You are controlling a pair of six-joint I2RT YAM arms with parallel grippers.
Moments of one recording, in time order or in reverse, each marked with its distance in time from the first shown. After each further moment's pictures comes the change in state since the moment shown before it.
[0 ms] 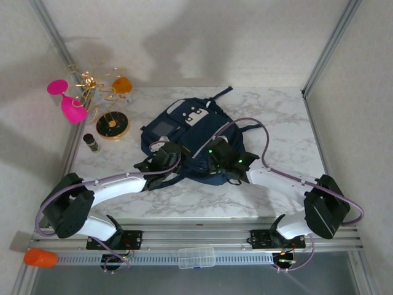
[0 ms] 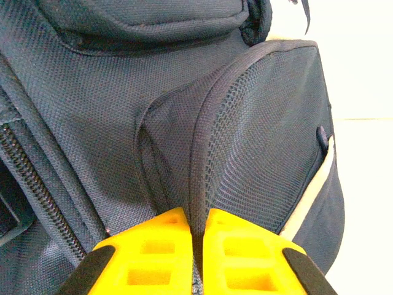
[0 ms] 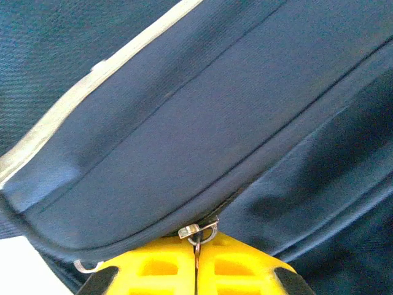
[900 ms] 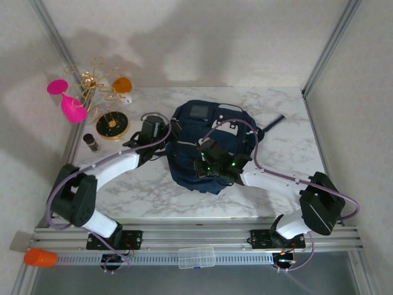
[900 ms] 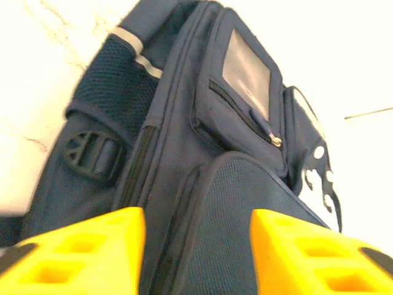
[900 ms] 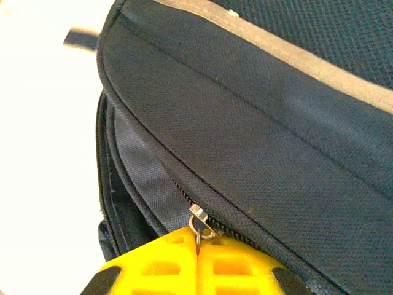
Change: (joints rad) left arm 0.289 0.044 0.160 -0.072 0.234 0.451; right arm 0.101 0.056 0.035 0.122 -0.144 -0.012
